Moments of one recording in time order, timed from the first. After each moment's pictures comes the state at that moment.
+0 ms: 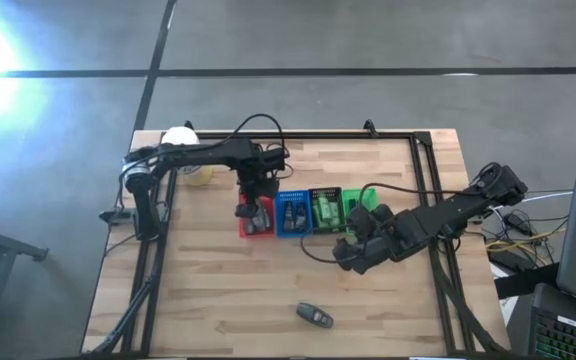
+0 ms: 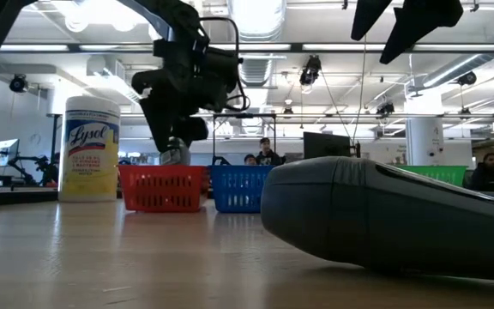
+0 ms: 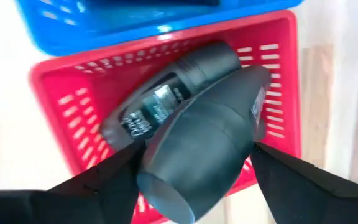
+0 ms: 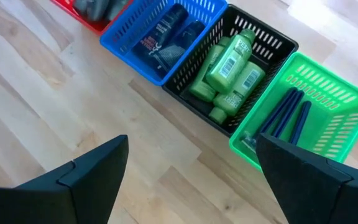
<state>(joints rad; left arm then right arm) 0.34 1.81 1.41 -1.13 0.29 0.47 0.44 1.52 1.38 -1.14 0.51 1.25</state>
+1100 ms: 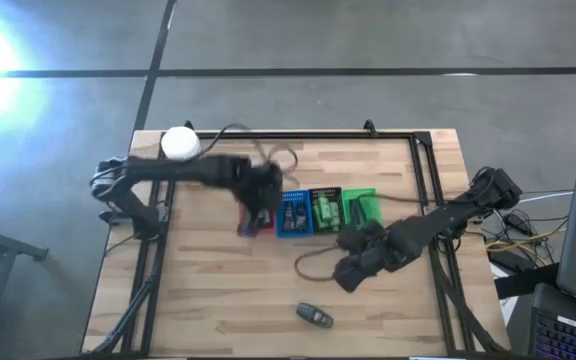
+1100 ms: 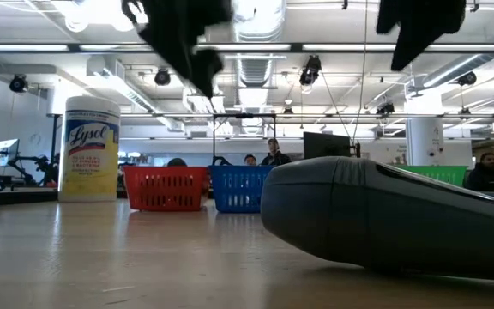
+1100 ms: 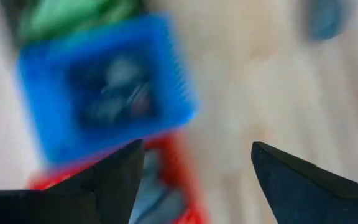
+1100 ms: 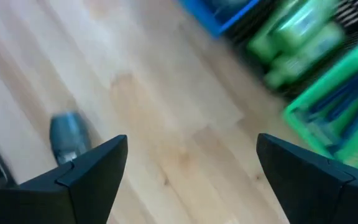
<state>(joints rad) 0.11 1.59 1.41 -0.95 0.23 0.29 0.47 1.57 1.37 -1.04 0.31 1.10</state>
